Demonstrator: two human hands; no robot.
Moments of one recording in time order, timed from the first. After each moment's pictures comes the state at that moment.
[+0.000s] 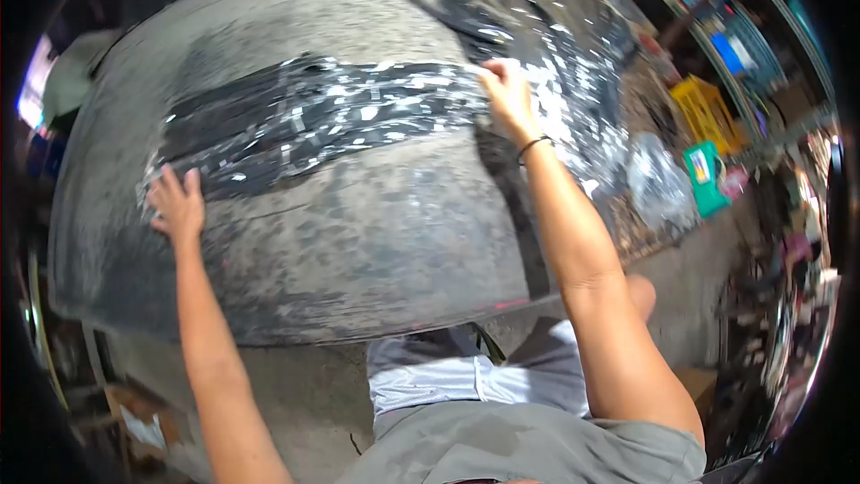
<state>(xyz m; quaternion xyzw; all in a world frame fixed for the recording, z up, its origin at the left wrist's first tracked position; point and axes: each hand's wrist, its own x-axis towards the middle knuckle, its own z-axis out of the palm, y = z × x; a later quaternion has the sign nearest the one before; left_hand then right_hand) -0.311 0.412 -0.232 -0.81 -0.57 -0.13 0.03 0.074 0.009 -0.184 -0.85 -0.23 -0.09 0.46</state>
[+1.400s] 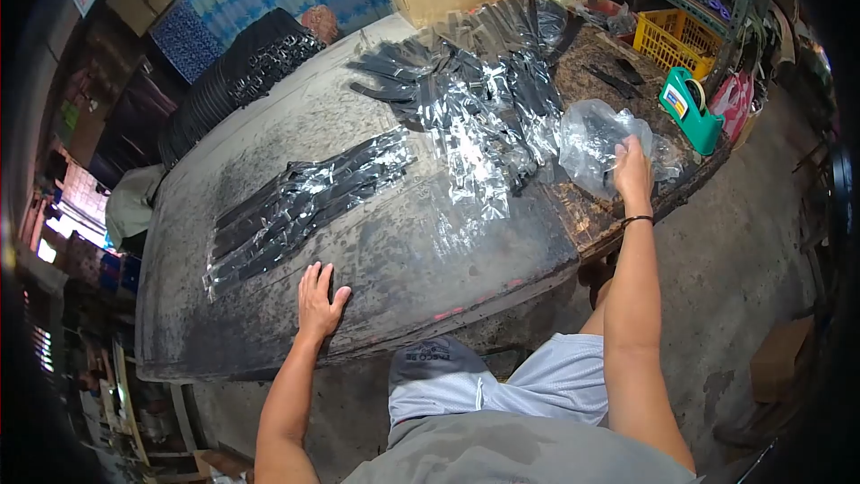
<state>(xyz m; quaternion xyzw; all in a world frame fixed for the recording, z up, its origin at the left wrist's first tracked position) -0.276 0.130 -0.207 -0.98 -0.14 -0.11 -0.10 0.048 -0.361 -0.176 -0.92 0.07 -0.23 0.31</state>
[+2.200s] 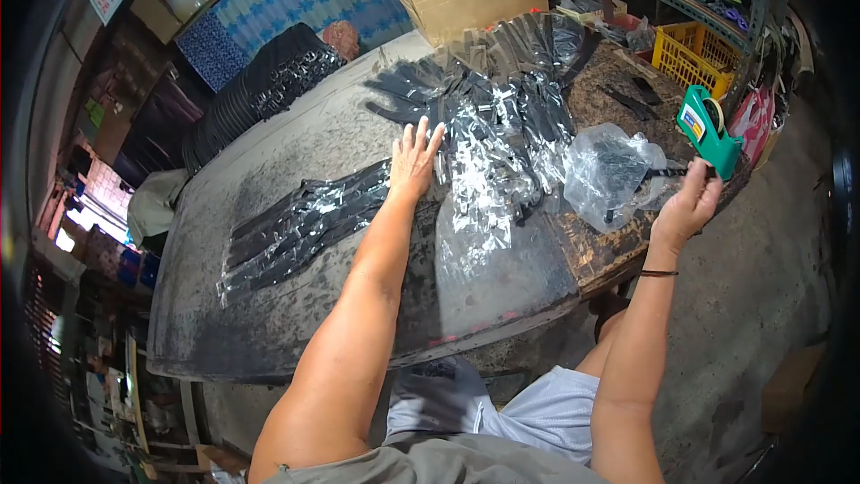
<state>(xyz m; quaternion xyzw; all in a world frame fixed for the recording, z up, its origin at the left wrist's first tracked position) 0.066 0.054 -0.189 -0.95 0.03 -0.24 0.19 0.036 -0.384 -0.137 -0.61 0.05 -0.51 0.61</state>
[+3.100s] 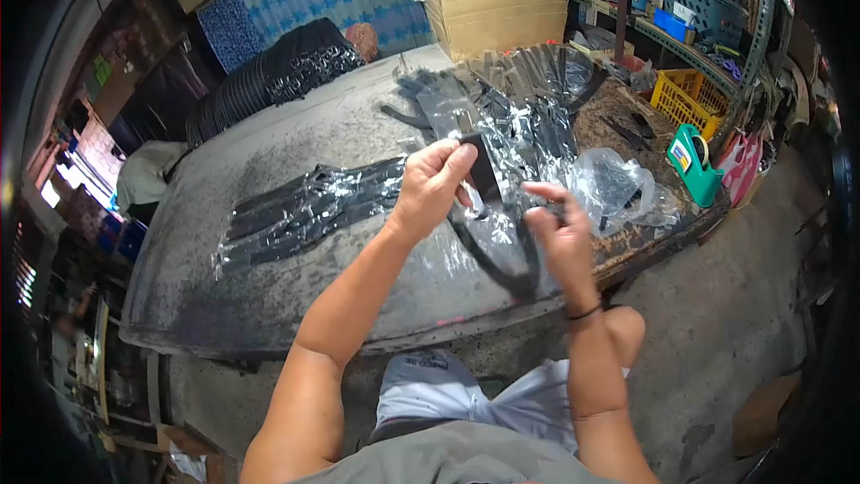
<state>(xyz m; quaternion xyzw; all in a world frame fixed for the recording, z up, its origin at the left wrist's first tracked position) -0.107 -0.049 -0.026 -0.69 0.11 -0.18 -0.69 -0.092 -0.243 -0.083 -0.63 -0.27 -0.14 0.71</state>
